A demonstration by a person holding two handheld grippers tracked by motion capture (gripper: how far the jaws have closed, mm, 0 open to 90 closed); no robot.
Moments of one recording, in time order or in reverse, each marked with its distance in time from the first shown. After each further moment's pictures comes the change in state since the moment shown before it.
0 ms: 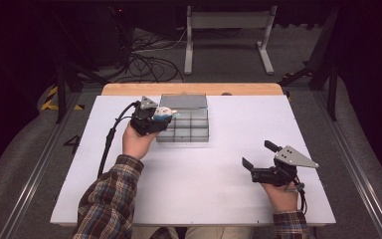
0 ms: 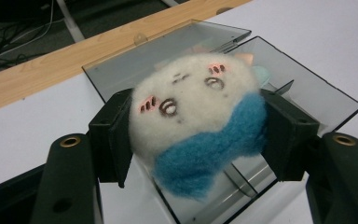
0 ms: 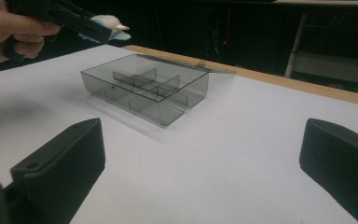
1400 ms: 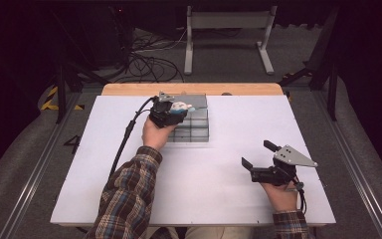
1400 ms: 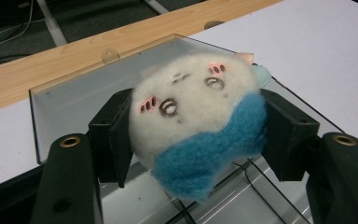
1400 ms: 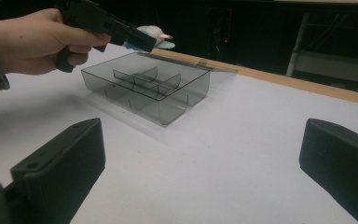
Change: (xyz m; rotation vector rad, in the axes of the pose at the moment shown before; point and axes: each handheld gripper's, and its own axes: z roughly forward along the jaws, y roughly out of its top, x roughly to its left) left arm -0.009 0.014 0.062 -0.020 -0.042 -0.051; right arm 0.000 0.000 0.002 0.005 0.006 -0.002
